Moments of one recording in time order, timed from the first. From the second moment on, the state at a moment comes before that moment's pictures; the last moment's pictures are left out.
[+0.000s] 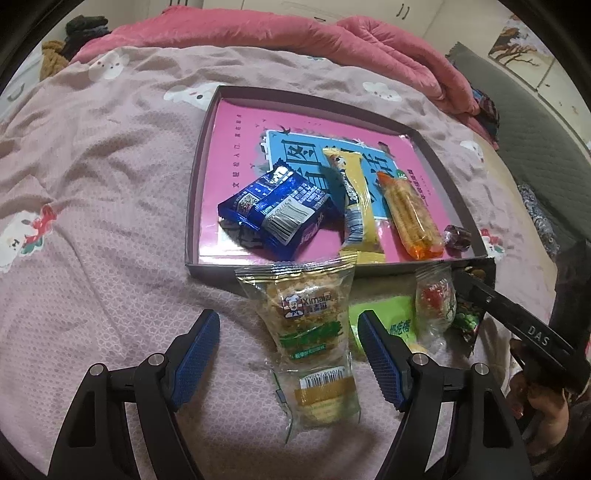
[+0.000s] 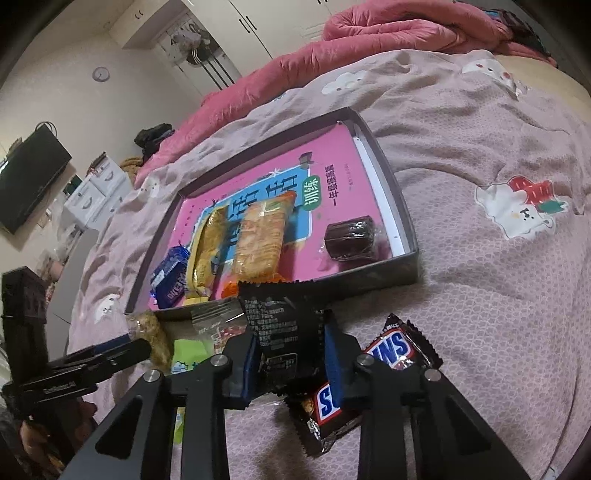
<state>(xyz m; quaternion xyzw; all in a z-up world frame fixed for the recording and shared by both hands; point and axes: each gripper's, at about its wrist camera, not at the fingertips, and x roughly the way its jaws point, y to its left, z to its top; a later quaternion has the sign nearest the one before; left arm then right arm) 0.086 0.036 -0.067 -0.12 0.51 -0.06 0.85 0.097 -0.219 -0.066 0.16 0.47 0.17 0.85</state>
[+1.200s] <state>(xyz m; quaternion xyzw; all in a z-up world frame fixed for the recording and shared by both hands) 0.083 0.042 -0.056 -0.16 0.48 -0.07 0.86 0.079 -0.213 -0.035 0.10 0.43 0.17 0.88</state>
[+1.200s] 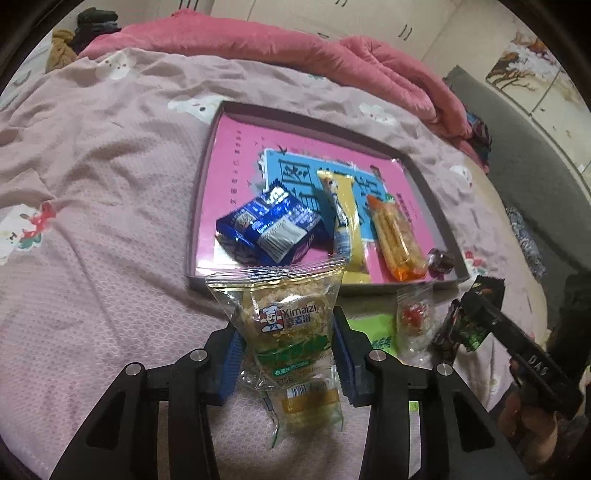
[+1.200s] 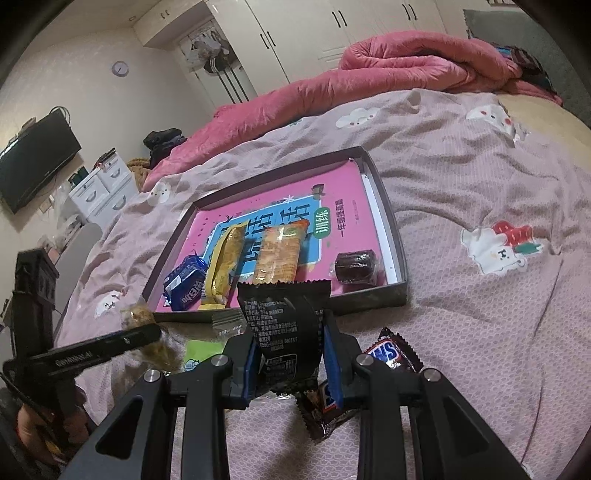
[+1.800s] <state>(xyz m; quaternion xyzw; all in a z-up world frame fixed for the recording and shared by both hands) 0.067 0.037 -0.021 -0.14 0.45 -0.06 0.88 0.071 -0.210 -0.011 0.06 0.39 0.16 0.90</state>
